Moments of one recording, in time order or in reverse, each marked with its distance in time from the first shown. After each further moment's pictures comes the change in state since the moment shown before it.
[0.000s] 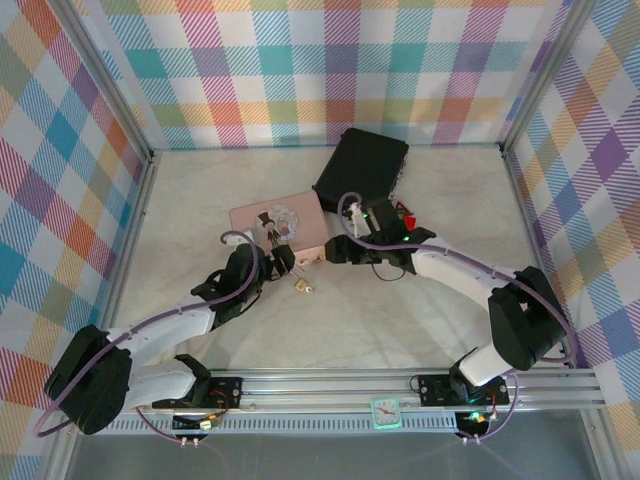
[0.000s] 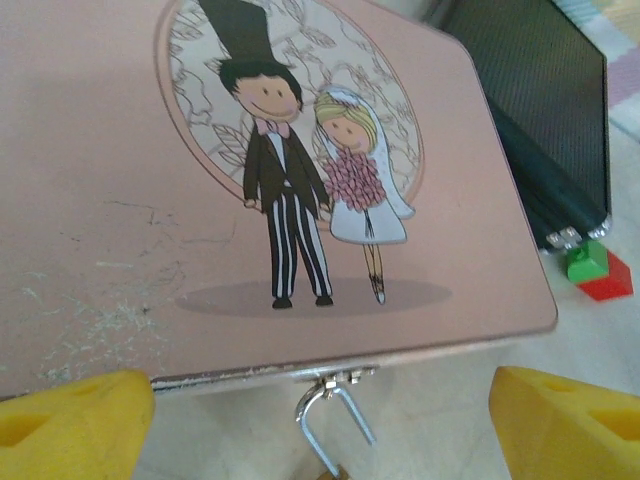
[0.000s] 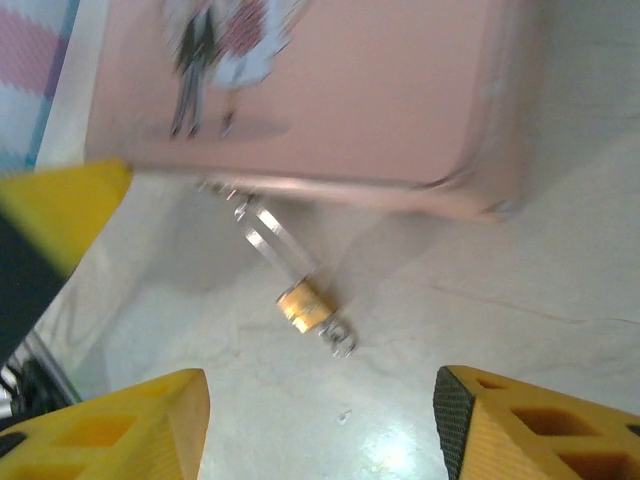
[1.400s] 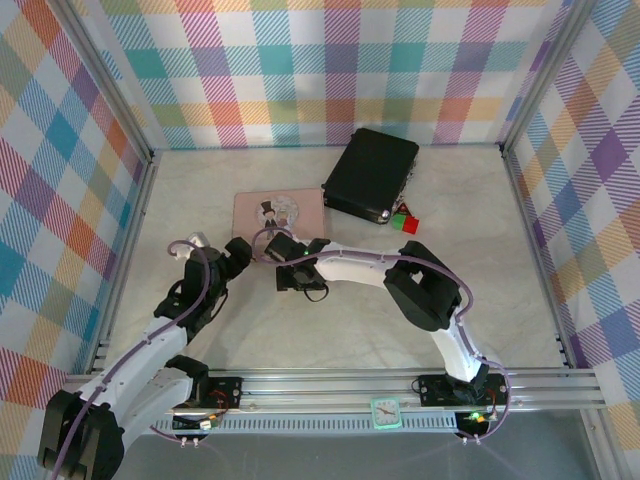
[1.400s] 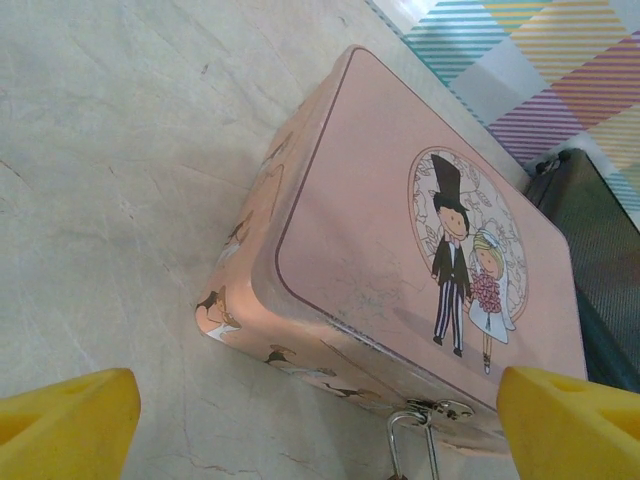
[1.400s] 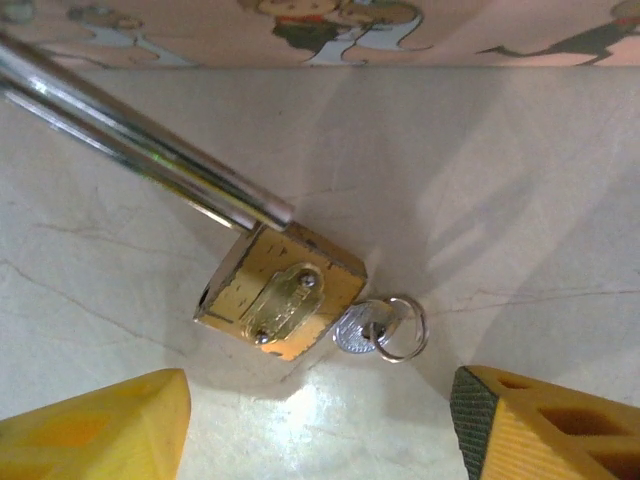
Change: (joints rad) left arm 0.264 -0.338 -0.099 -0.176 0.010 -0.075; right arm 0.322 0.578 0.515 -0.325 0.503 0.399
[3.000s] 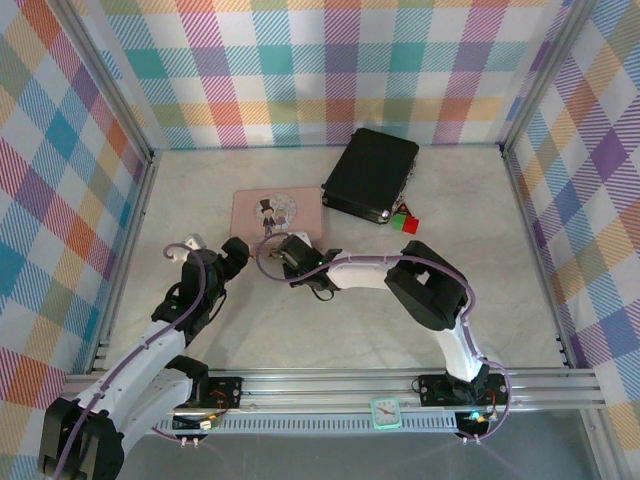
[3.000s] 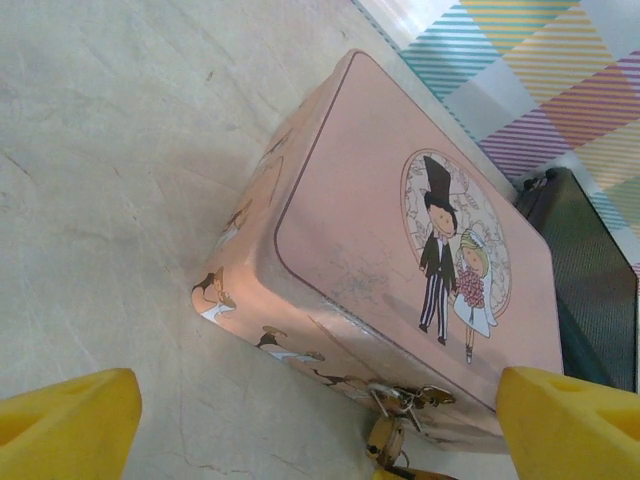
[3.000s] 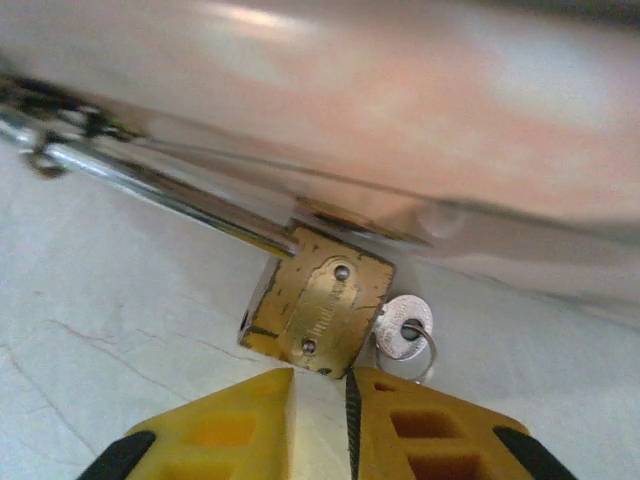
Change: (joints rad) left arm 0.010 -0.036 -0.020 -0.003 0.008 -0.034; right arm -0.019 -0.038 -0.219 0.460 0.066 -0.357
